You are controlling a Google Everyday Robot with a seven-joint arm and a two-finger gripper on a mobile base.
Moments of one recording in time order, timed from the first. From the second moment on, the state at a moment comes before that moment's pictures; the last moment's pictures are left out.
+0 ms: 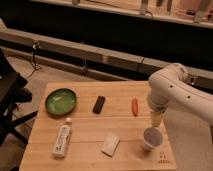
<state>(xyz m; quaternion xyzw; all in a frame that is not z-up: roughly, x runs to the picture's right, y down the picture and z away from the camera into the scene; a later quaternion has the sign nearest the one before) 0.242 0.120 0.687 -0.29 0.03 0.01 0.96</state>
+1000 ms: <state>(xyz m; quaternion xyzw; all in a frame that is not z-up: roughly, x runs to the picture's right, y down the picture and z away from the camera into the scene) 0.186 0.115 0.687 -0.29 0.01 -0.11 0.95</state>
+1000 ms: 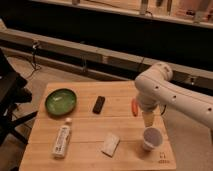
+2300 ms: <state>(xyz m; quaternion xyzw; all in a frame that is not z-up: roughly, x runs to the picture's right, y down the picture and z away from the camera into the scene) 0.053 0.119 0.679 -0.25 -0.10 -0.42 0.86</state>
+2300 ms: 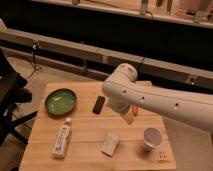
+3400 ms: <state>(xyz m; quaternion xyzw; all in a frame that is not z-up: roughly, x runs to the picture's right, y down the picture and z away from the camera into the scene) -0.032 0.136 0.679 -0.22 -0.18 -0.56 0.78</state>
